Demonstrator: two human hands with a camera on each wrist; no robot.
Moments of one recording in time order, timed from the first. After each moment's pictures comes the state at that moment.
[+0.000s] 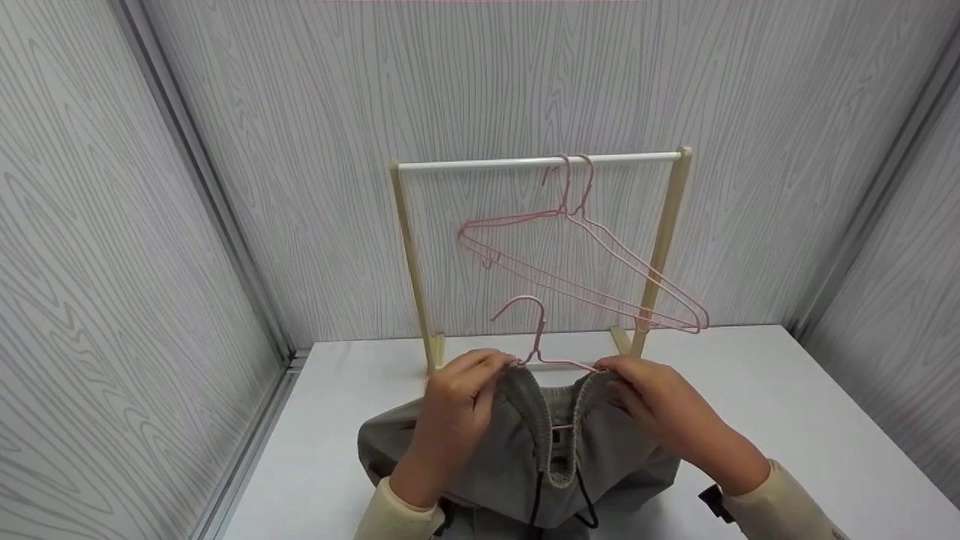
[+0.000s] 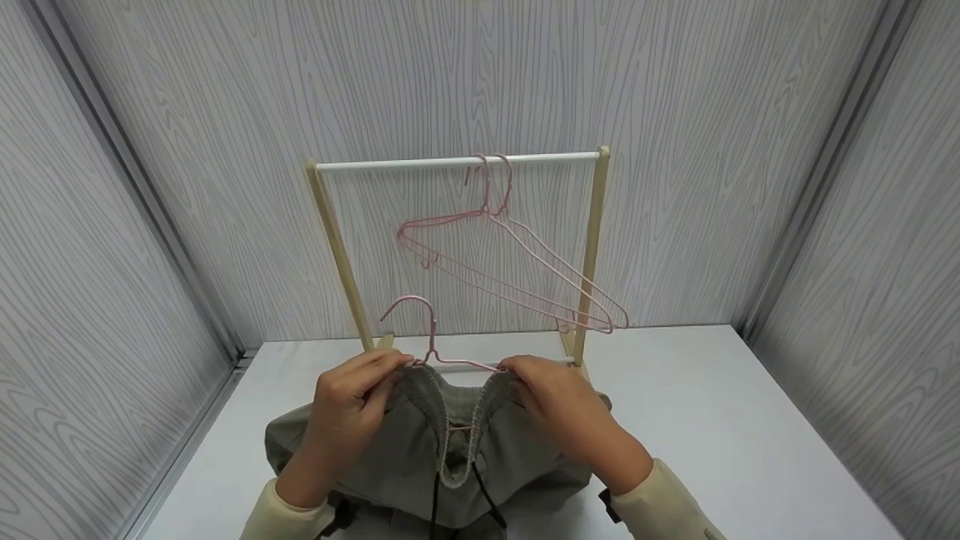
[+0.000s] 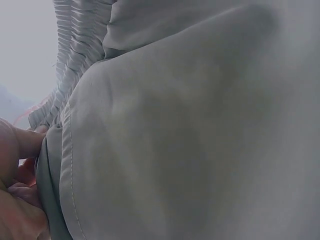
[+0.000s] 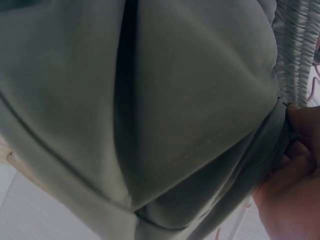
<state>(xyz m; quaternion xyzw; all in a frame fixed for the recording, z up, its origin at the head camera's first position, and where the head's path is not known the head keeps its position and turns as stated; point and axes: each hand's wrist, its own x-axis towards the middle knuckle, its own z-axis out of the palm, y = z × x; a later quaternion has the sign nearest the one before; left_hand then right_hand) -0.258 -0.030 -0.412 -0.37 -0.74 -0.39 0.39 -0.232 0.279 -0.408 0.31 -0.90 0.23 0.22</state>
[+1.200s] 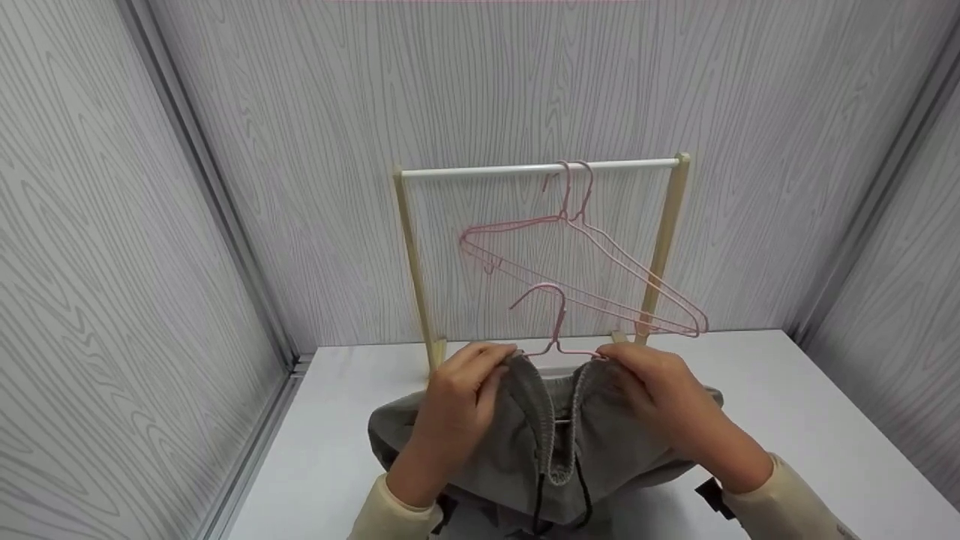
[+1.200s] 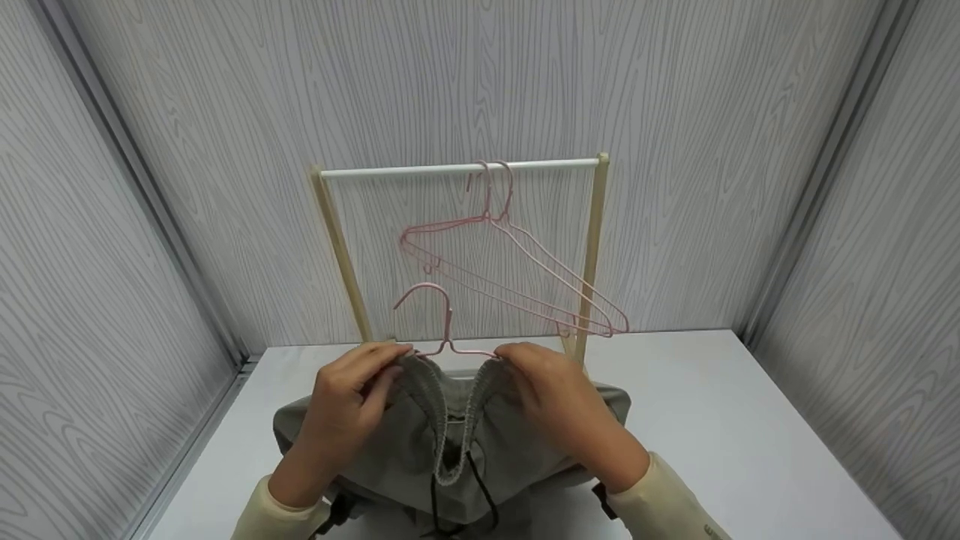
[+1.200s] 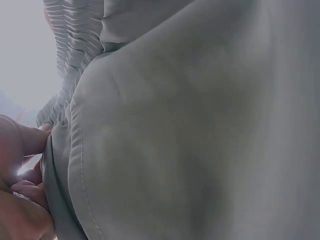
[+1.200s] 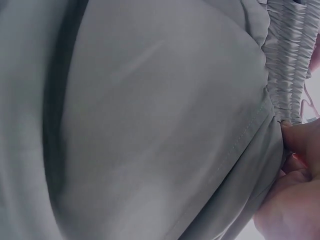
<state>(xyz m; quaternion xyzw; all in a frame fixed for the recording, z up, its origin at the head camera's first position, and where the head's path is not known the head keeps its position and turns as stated) -0.246 -0.032 -0.388 -0.38 -0.76 -0.39 0.37 -0.229 0.264 -0.383 0.34 -0.84 0.26 0.34</state>
